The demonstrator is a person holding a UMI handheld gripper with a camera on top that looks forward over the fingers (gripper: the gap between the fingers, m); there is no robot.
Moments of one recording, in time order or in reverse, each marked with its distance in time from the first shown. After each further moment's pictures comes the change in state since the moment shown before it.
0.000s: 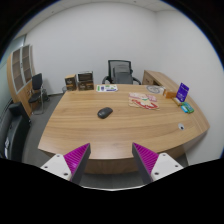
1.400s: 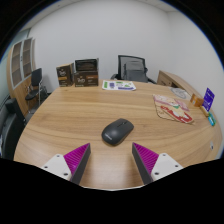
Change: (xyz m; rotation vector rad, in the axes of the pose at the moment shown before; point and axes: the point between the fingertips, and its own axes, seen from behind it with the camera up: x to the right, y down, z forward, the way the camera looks) arm -0.057 -0.050 0.302 0.033 -0.050 -0.063
